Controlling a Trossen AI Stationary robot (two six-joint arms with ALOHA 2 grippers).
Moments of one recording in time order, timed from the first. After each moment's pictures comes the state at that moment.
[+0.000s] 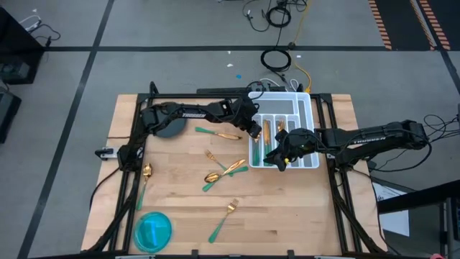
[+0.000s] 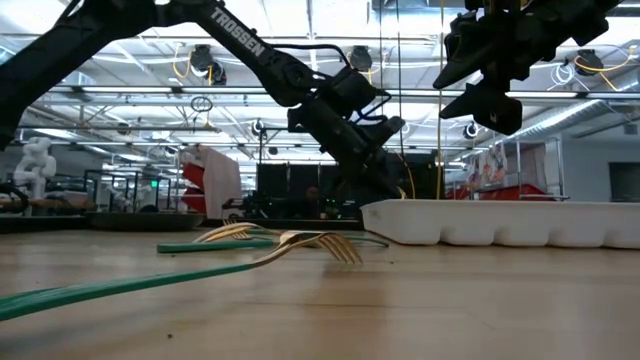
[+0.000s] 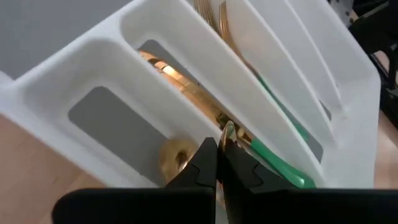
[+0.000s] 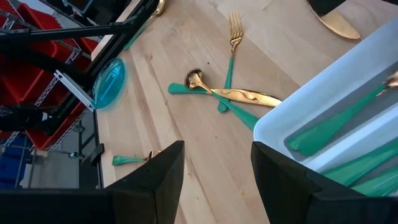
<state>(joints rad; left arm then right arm) 0.35 2.21 1.64 -0.19 0.28 -0.47 0.00 1.05 0.65 -0.19 -0.08 0.81</state>
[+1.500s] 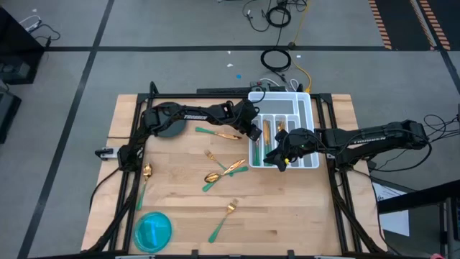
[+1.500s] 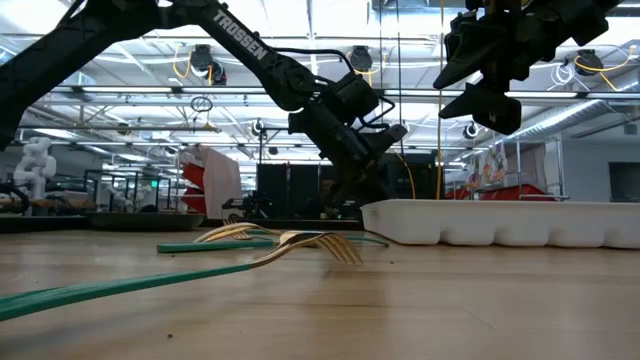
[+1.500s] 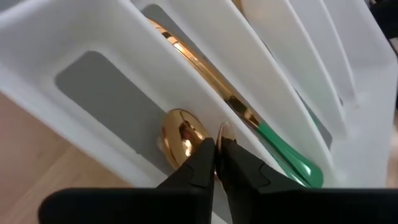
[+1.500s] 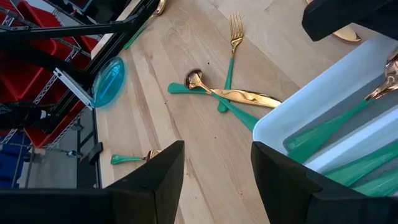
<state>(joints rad) 0.33 2.24 1.64 -0.22 0.29 -0.51 0.00 1.05 0.65 -0.19 -0.08 0.80</state>
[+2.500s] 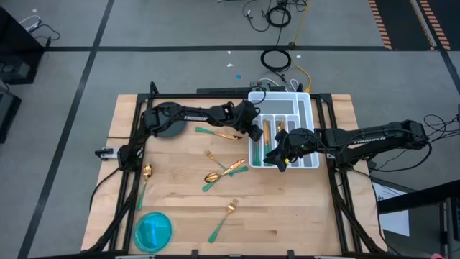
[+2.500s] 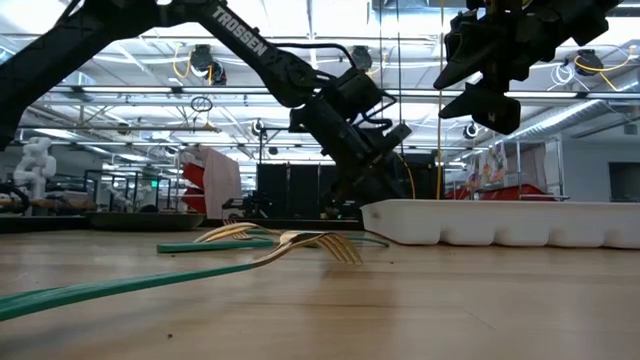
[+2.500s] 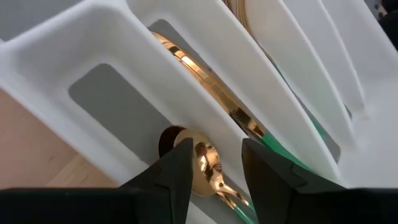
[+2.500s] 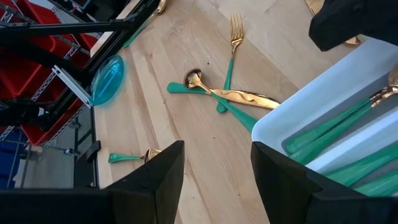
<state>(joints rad) 0.32 2.23 1.64 -0.23 0.19 -0.52 0.00 1.05 0.65 -0.19 -0.08 0.78</state>
